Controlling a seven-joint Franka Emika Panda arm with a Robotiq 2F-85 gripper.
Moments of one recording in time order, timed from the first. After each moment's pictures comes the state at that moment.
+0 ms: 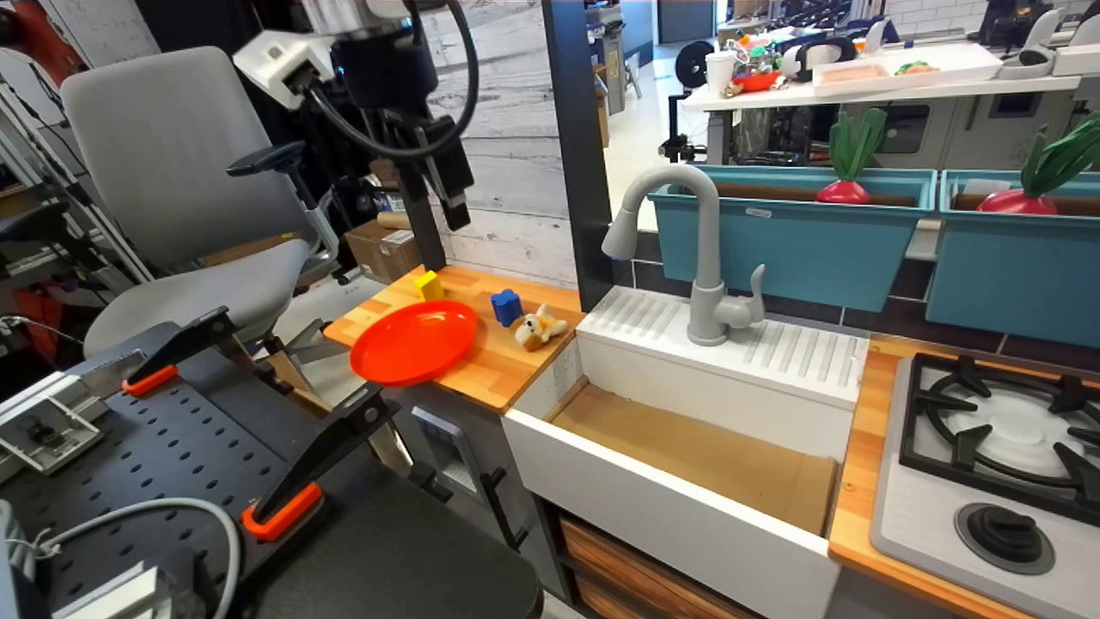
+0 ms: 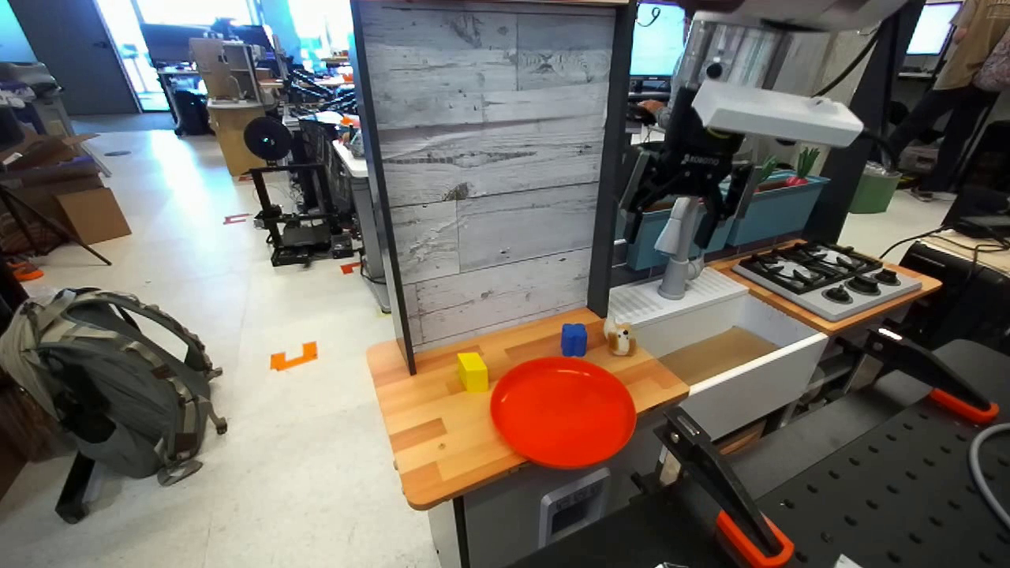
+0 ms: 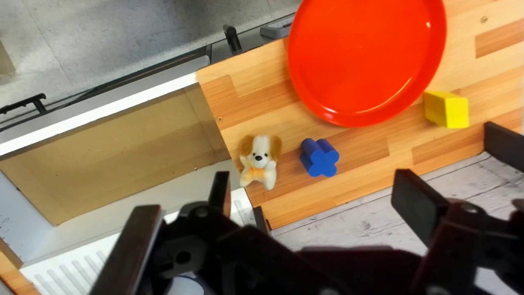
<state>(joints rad) 0.04 0.38 -0.05 -2.30 0.29 2.76 -0.01</state>
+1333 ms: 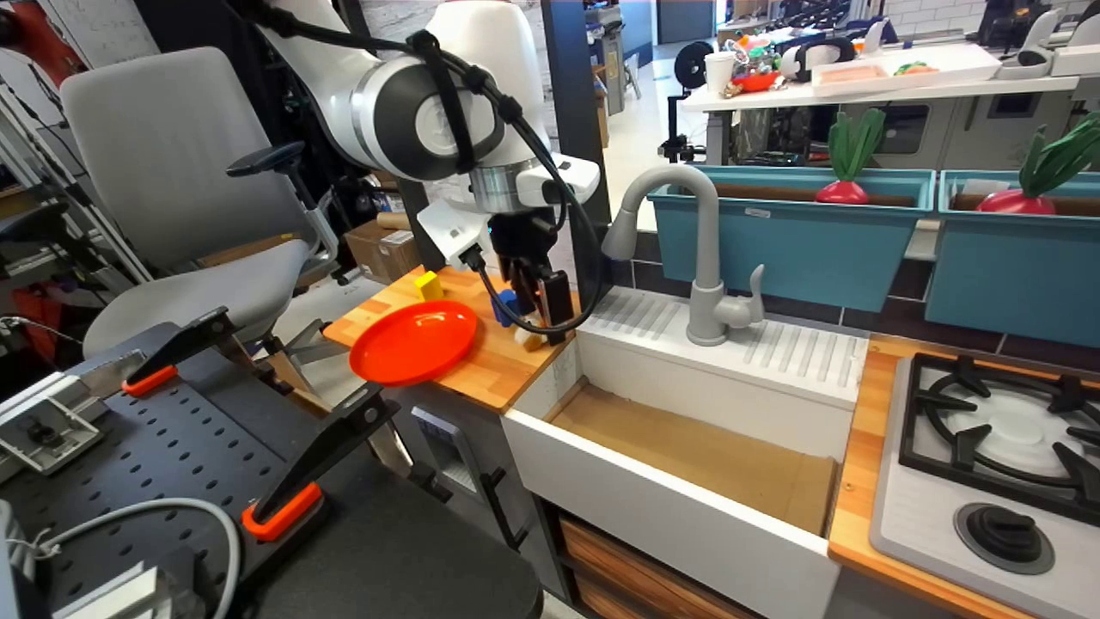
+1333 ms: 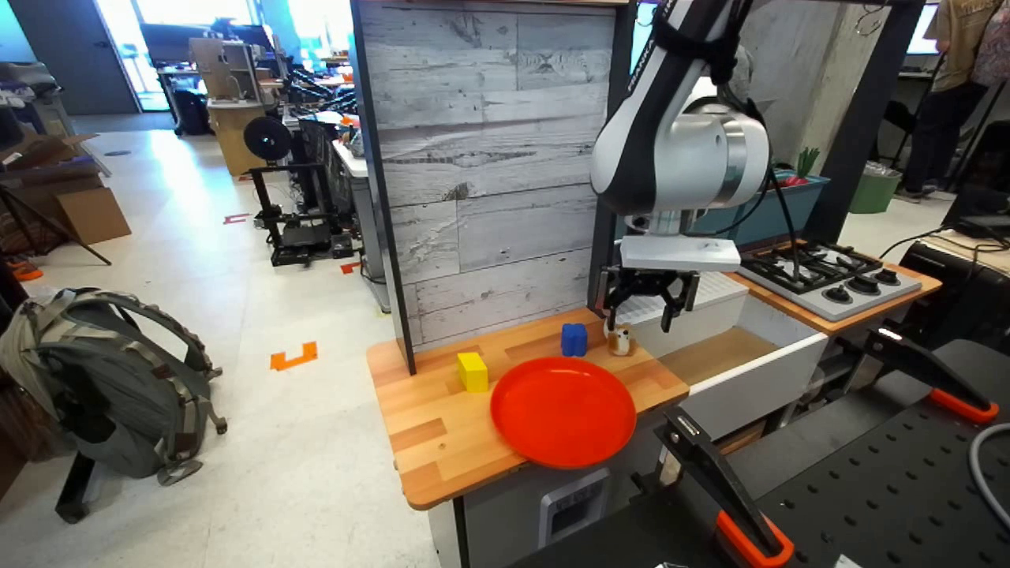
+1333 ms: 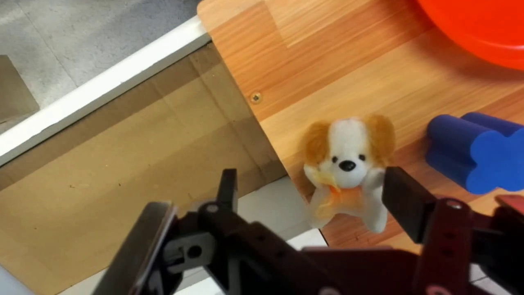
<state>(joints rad) 0.04 0.96 -0.10 -1.78 0.20 2.72 0.22</state>
